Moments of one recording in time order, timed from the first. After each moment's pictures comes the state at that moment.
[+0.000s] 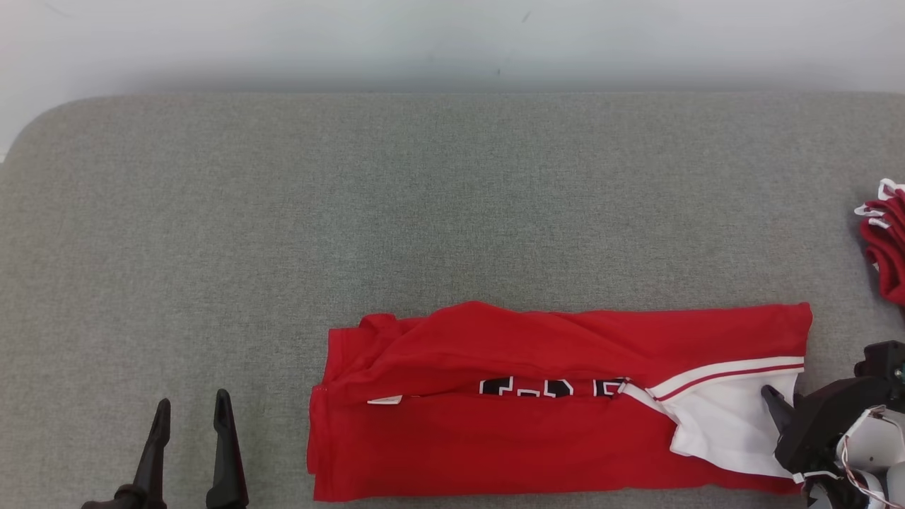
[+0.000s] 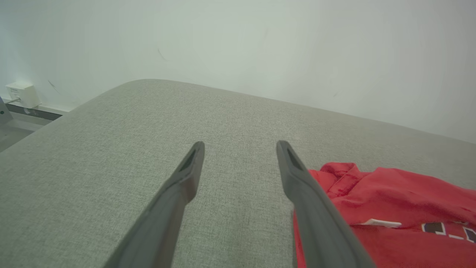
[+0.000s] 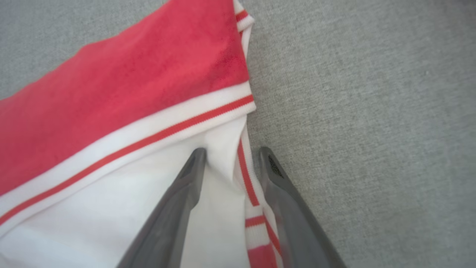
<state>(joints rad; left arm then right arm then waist) 0.05 0.05 0.05 0.04 -0.27 -0.10 -0.26 -0.24 -0.16 -0.26 0.40 0.34 0.13 0.58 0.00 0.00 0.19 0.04</state>
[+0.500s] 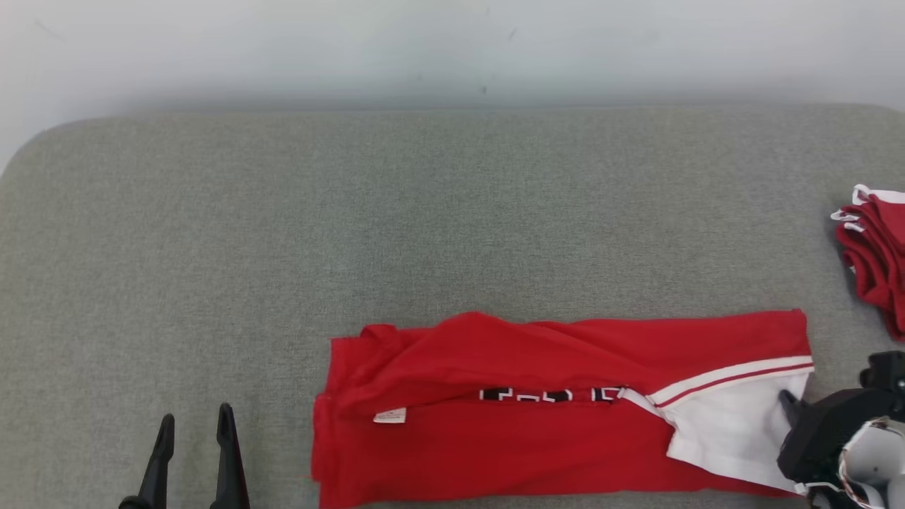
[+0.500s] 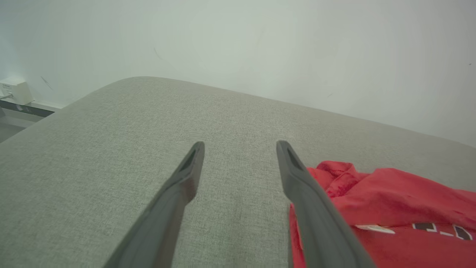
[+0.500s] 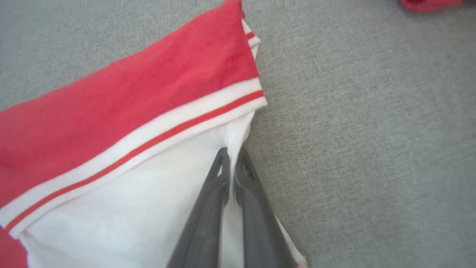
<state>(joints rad) 0.07 0.05 0.05 0.06 -0.28 -0.09 -0.26 -0.22 -0.14 -0.28 0.37 0.30 0.13 0.53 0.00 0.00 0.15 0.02</state>
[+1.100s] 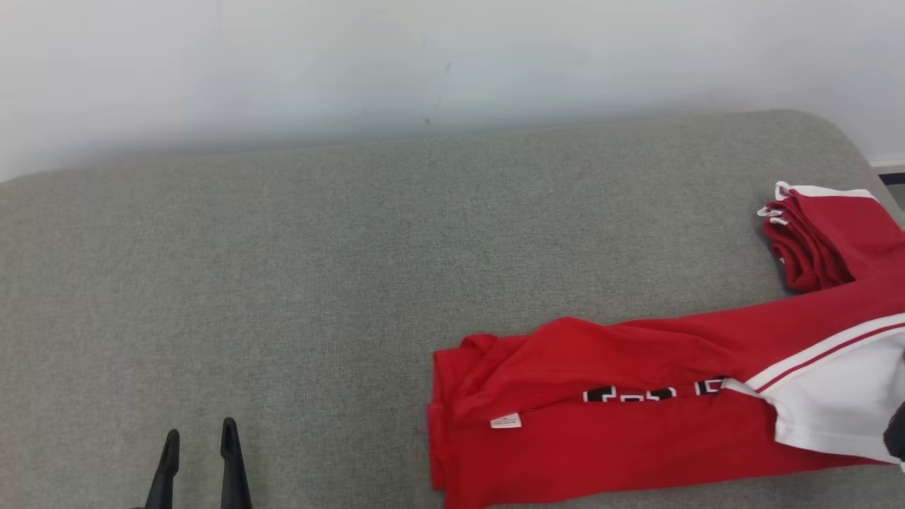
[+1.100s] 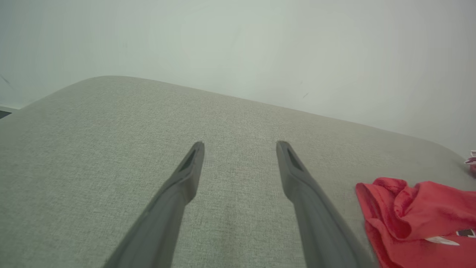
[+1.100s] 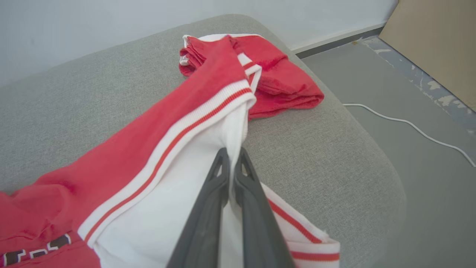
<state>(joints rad) 0.10 0.05 0.03 0.06 -0.31 -0.07 -0.26 -0.17 -0.21 -0.43 0.11 0.23 0.13 0.56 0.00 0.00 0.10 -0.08</state>
